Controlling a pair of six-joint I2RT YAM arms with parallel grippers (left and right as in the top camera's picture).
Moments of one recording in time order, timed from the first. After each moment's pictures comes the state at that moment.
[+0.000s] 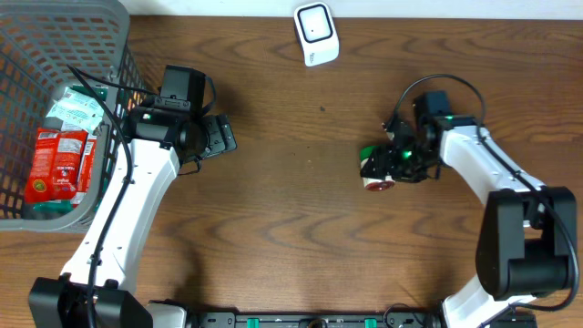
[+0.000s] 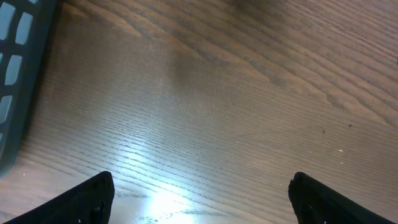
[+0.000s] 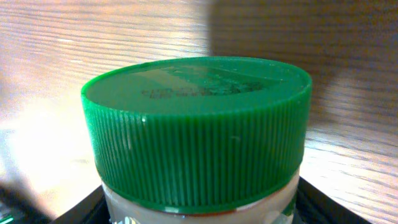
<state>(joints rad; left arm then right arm) -0.16 1.51 1.28 -0.98 -0.04 -0.48 0.09 1.81 1.13 -0.81 -0.48 0.07</state>
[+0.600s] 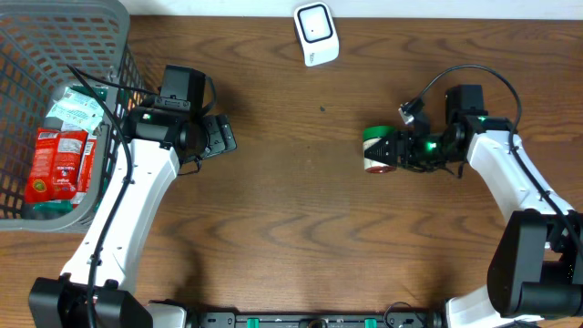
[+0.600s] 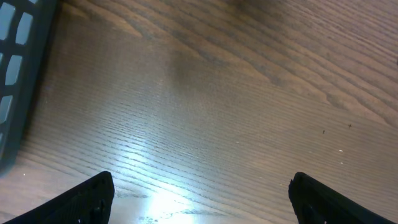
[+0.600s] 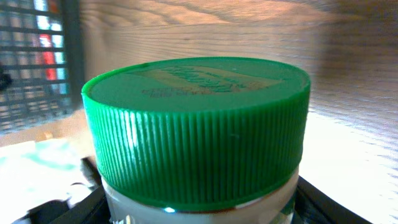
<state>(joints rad) -0.16 1.51 1.28 -0.98 -0.04 -0.48 -0.03 1.71 1.13 -0.79 -0.80 0.03</state>
